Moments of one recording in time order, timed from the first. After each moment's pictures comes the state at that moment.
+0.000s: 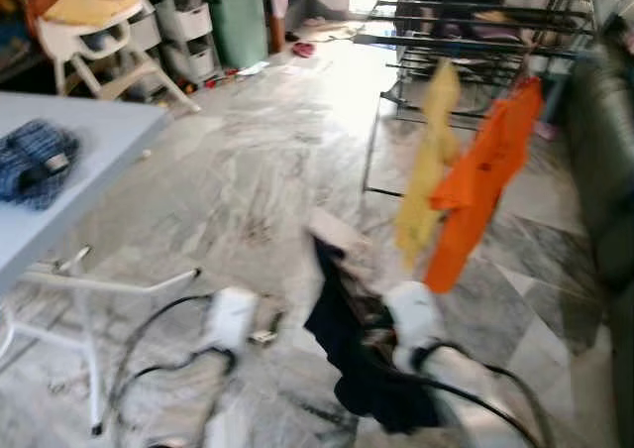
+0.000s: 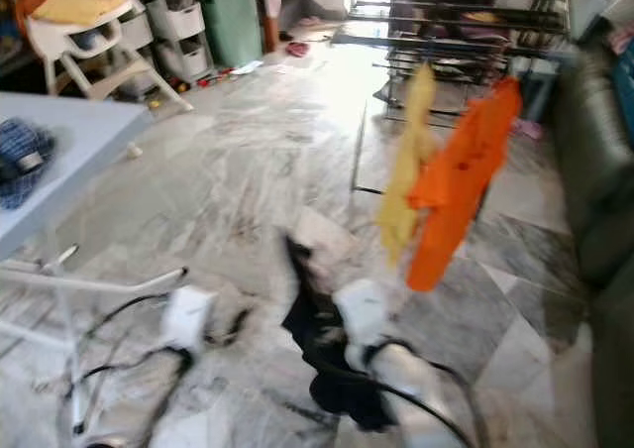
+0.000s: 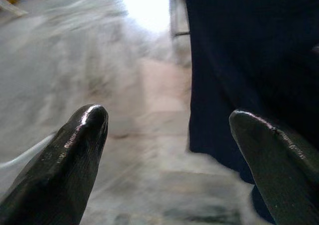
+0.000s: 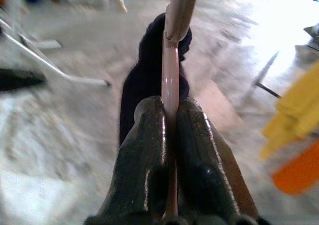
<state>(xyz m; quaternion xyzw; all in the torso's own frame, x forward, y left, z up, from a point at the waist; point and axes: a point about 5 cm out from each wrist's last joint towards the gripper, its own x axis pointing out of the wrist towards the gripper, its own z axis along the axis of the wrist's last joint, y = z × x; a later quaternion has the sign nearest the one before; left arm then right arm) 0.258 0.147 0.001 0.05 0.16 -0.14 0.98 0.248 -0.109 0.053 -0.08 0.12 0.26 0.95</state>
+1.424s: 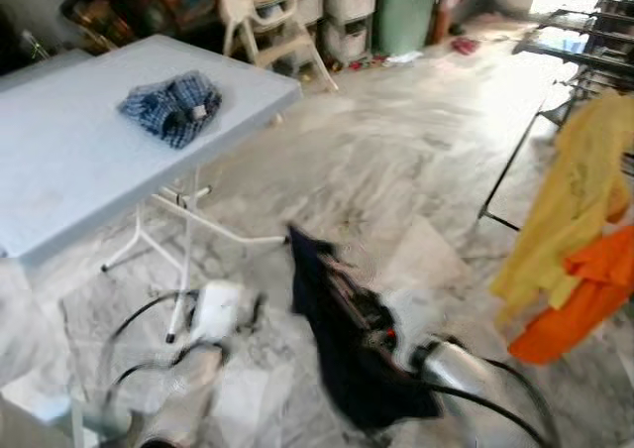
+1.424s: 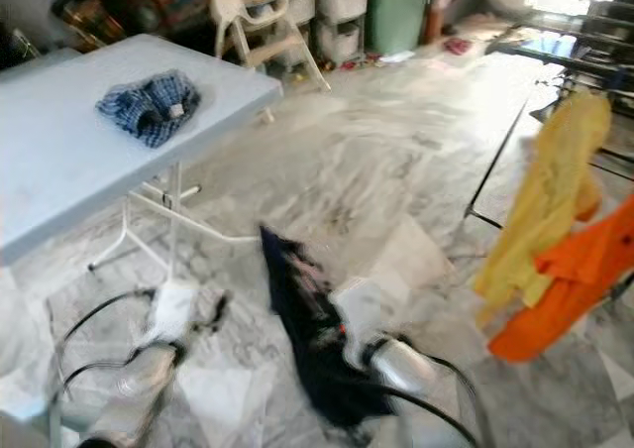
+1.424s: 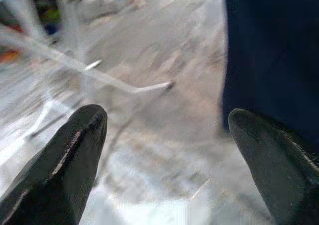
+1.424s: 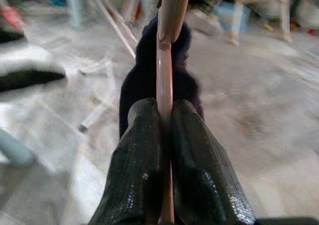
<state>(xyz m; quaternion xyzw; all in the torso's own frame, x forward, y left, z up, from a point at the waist) 0.262 0.165 0.001 0.09 0.16 -0.04 0.98 0.246 -0.103 0.062 -0.06 0.09 0.32 0.94</state>
